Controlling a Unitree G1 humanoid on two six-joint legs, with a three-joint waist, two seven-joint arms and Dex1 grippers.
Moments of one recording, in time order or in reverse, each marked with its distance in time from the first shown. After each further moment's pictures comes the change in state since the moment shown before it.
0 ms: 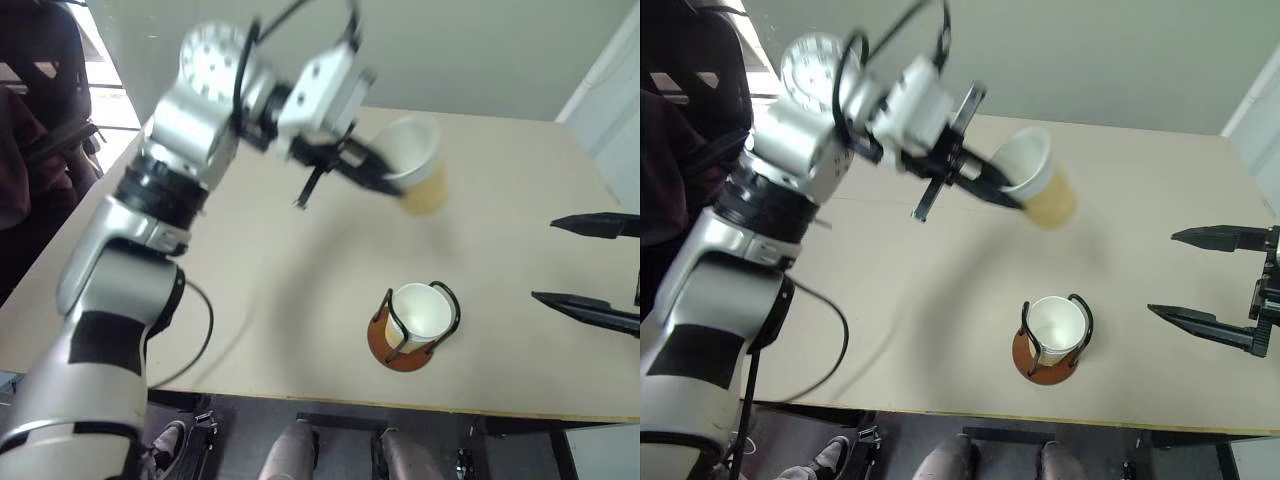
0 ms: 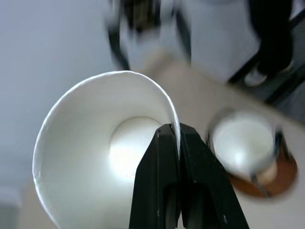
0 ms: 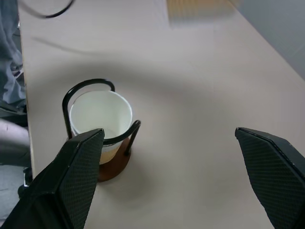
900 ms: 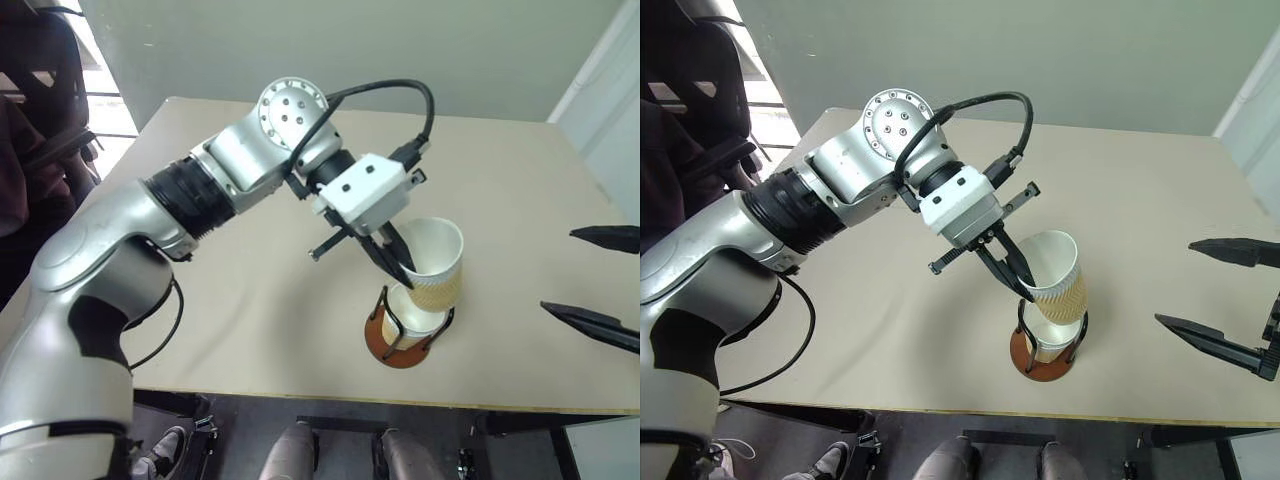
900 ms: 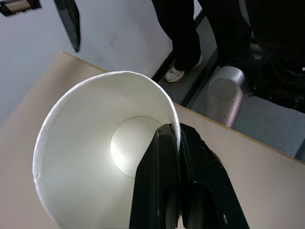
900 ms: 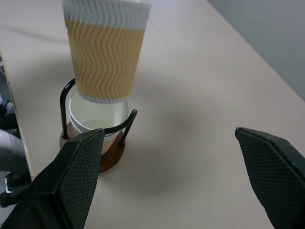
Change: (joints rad) left arm -0.050 0.056 -0.531 -0.031 -0.153 -0.219 -0.001; right arm 0.121 0.067 -0.195 -0.139 0.032 0.091 -0.070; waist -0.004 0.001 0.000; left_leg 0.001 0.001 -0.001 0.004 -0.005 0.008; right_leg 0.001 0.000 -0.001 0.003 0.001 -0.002
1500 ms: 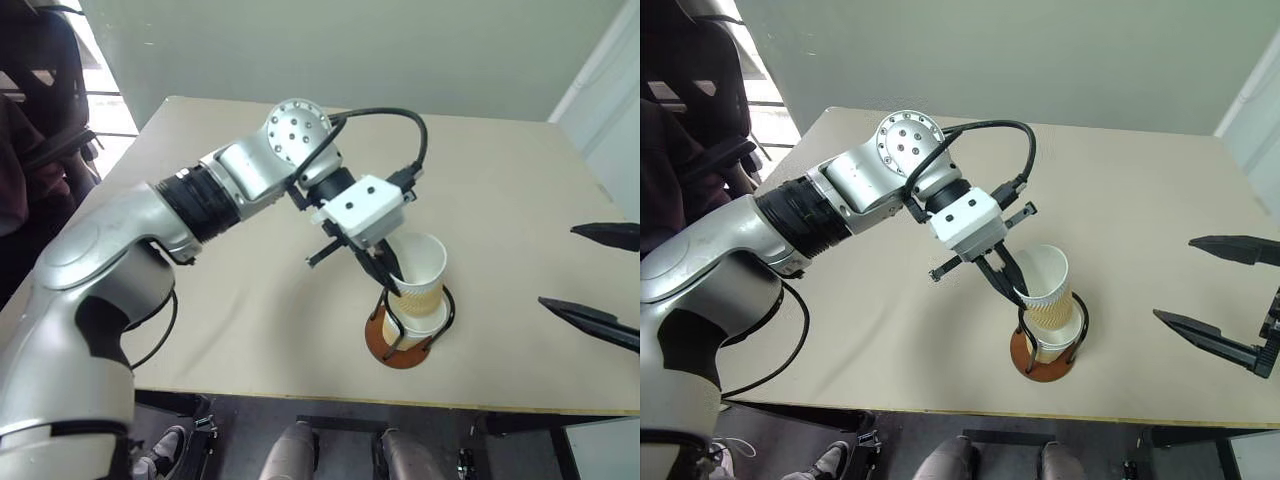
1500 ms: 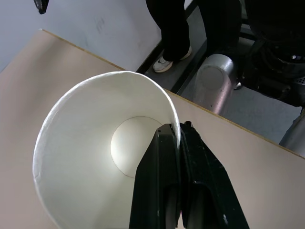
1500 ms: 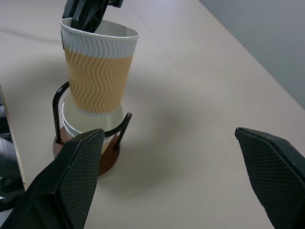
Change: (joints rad) left arm 0.000 -0.011 -0.078 0.043 0.022 -0.018 0.000; right arm 0.014 0.010 0.000 -0.019 0.014 -0.005 -0.038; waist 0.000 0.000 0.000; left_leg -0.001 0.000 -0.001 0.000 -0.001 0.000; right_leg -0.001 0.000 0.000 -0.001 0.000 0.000
